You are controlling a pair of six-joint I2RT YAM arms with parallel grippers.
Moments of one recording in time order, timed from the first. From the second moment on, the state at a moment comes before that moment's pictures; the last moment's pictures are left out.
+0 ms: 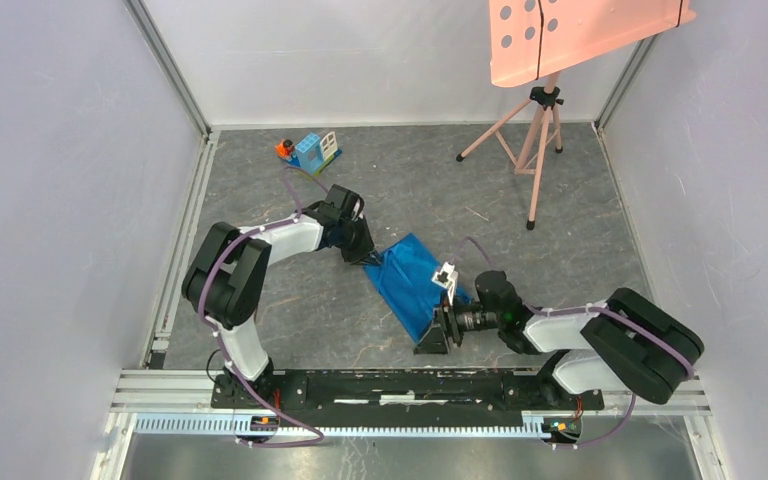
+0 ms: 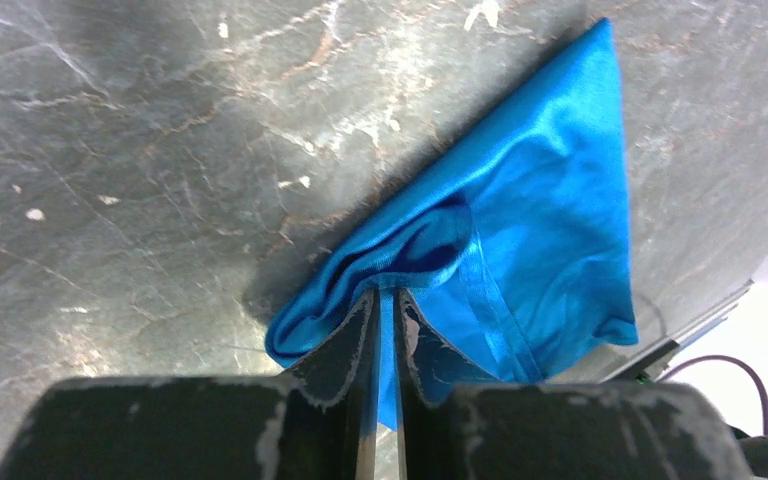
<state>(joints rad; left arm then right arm) -0.48 1.80 1.02 -0.28 0.31 -0.72 0.75 1.37 0.14 0.76 -0.78 0.51</state>
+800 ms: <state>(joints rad) -0.44 1.87 1.03 -0.18 0.44 -0.73 0.61 1.46 0.32 0.49 -0.65 0.41</state>
